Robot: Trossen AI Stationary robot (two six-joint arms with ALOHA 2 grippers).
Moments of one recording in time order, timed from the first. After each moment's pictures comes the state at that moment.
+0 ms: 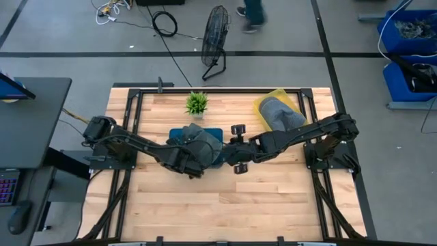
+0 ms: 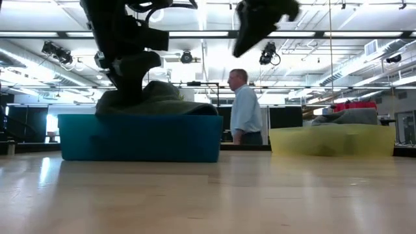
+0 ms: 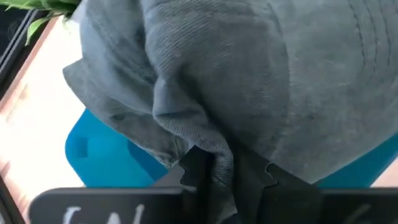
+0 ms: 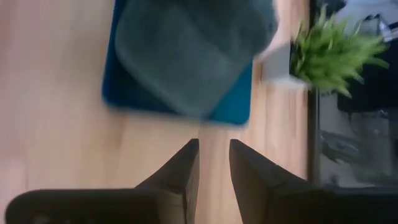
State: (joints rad) left arm -0.30 1.71 1.18 -0.97 -0.60 -0.90; right arm 0.23 1.73 1.51 -0.88 0.50 -0.11
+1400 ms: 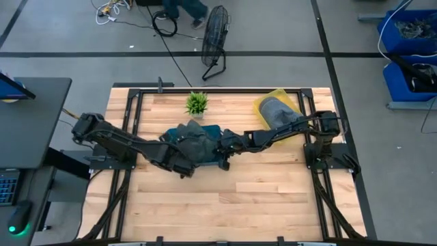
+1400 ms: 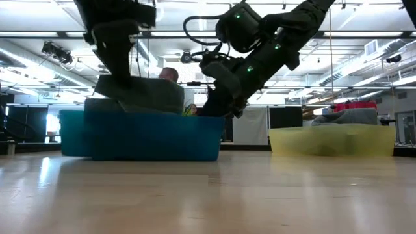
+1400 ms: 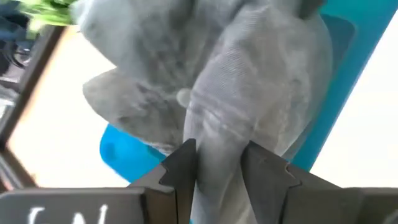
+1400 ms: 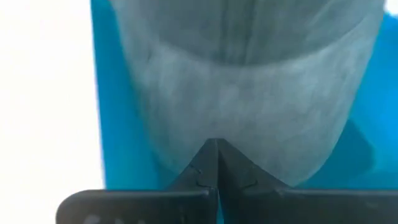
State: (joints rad) left arm -0.33 1.58 1.20 -1.09 -0.58 -0.82; right arm 0.01 1.91 1.05 0.09 0.04 0.19
